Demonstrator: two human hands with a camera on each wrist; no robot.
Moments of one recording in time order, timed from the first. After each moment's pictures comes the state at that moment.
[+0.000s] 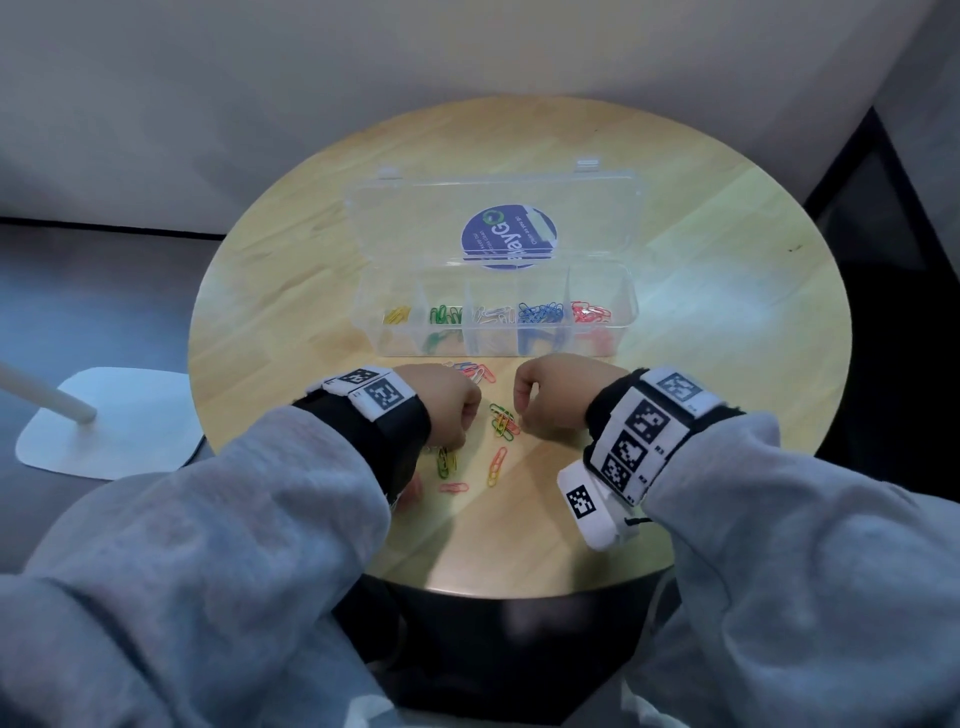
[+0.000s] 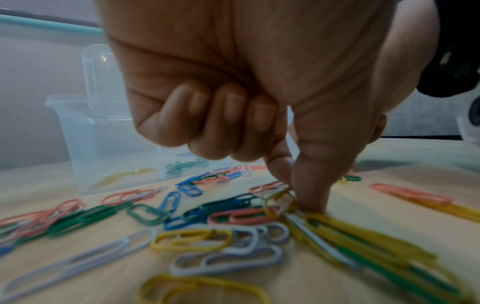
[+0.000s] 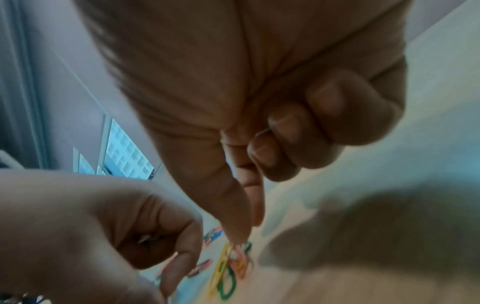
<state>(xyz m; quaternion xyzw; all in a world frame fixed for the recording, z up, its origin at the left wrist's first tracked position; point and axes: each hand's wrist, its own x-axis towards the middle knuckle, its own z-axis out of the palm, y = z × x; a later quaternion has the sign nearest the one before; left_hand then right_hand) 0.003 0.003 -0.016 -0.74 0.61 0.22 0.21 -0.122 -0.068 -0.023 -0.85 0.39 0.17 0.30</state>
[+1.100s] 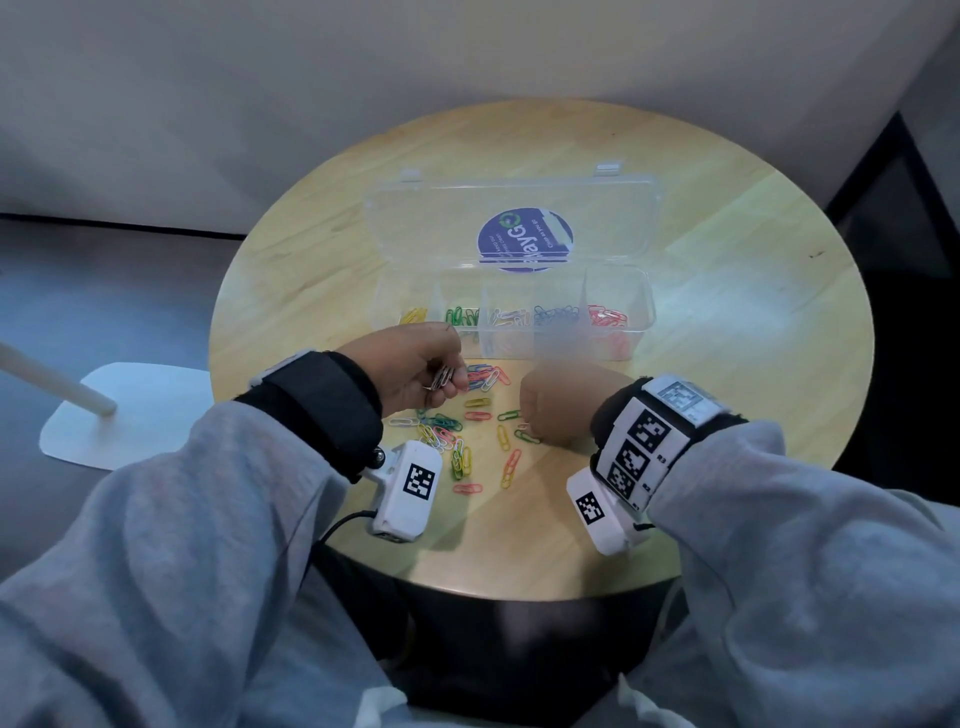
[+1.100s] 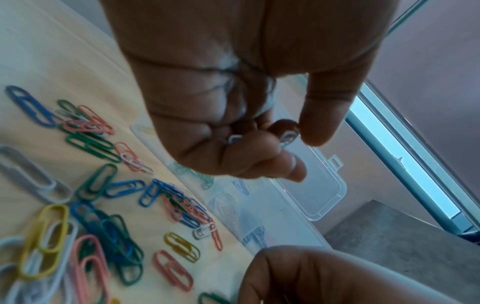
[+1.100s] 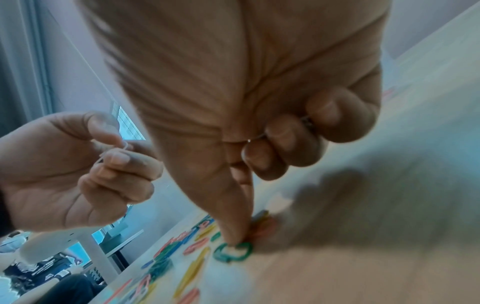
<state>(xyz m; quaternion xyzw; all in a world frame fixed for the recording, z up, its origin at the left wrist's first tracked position) 0.035 0.014 0.004 -0.71 0.24 0.55 -0.38 -0.113 -0.067 -0.027 -0.87 0.35 0.18 0.29</state>
